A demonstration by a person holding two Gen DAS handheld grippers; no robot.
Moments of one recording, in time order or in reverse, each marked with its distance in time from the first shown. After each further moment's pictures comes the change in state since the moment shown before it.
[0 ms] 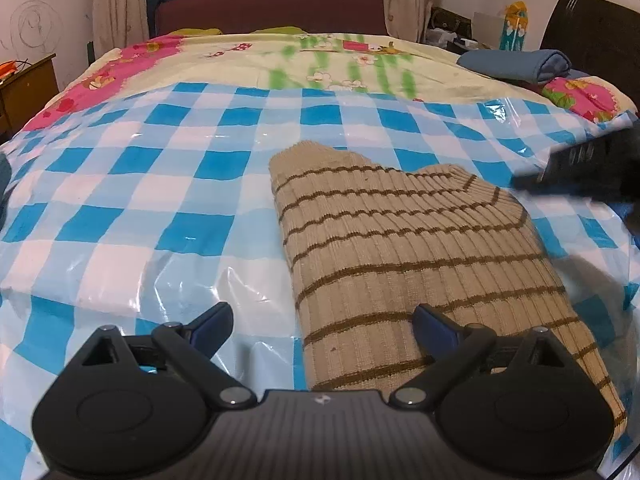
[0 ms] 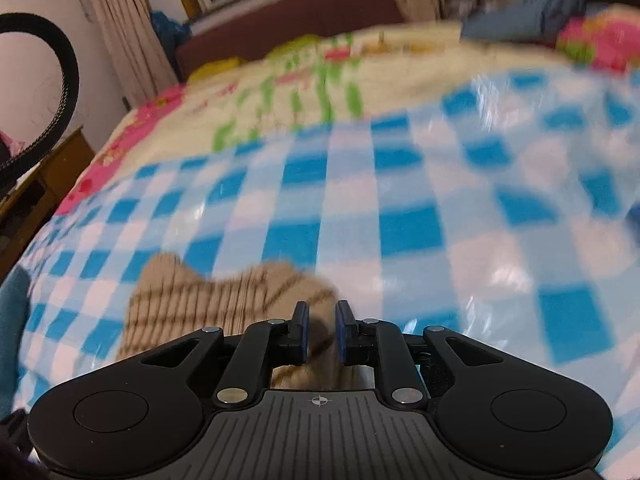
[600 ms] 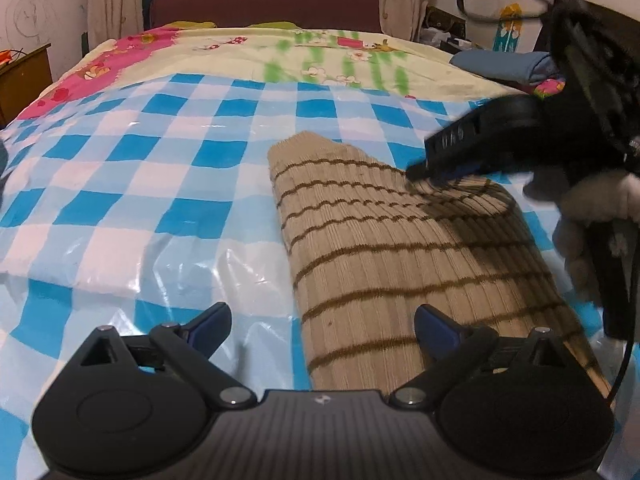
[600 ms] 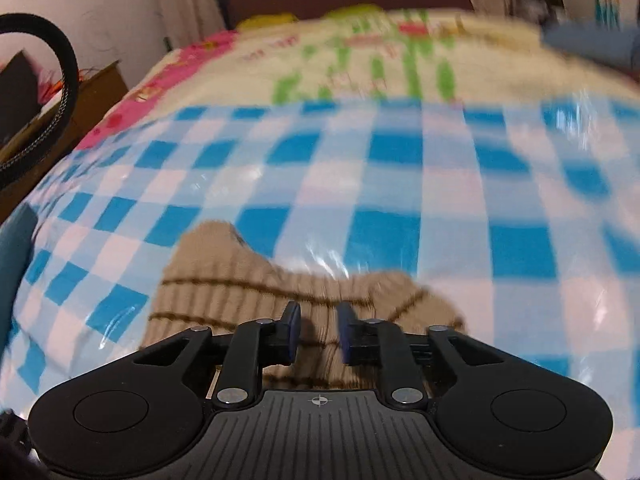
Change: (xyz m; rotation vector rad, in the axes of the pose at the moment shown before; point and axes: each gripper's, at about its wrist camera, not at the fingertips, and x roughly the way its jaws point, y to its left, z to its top) left arm -0.012 0.009 -0.010 -0.017 0.012 -0.039; right arm 0.055 0.070 0.010 -0.194 0.105 0.073
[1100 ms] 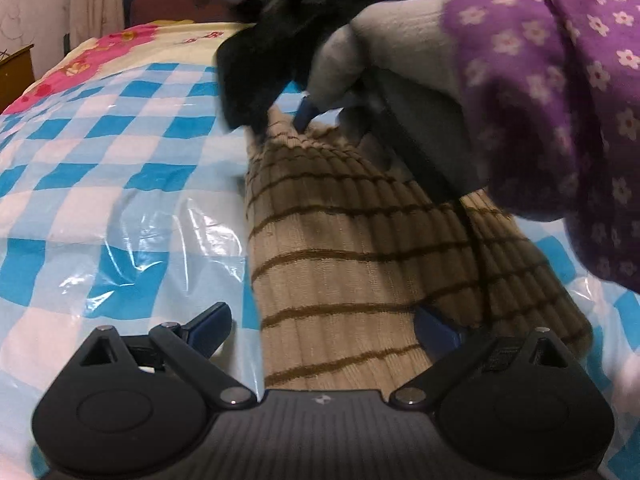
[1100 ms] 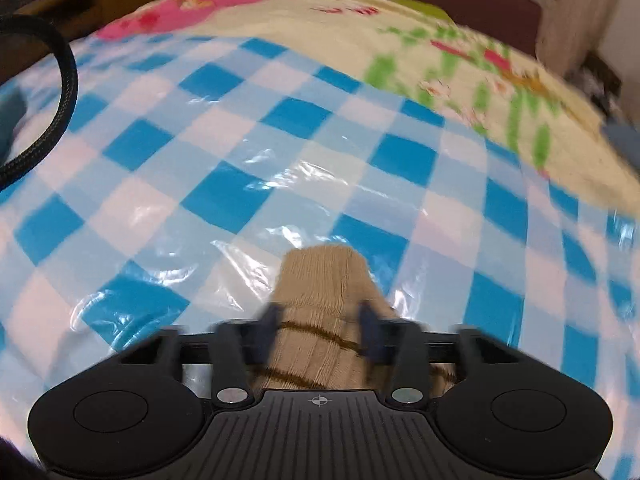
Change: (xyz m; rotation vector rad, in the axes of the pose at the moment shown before) left arm -0.007 -0.025 -0.039 0.040 0.001 -0.060; right arm 0.065 0.102 0.028 -0.241 0.147 -0.100
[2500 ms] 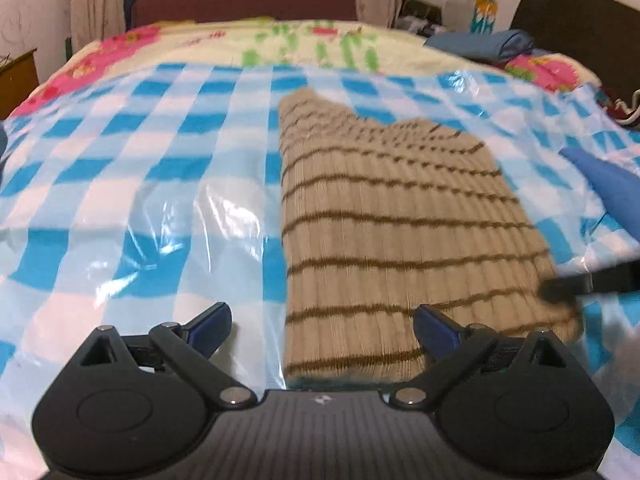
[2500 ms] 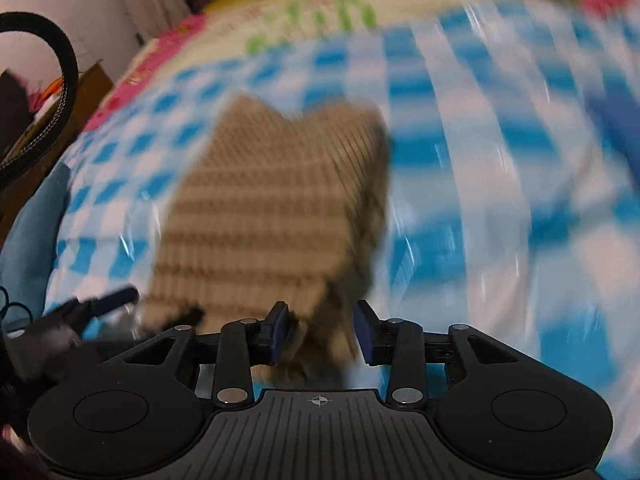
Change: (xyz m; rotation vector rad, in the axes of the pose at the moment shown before) left arm -0.014 0.007 -0.009 0.005 0.026 0.034; right arm -0.151 -0.111 -0.216 0.462 0.036 0.141
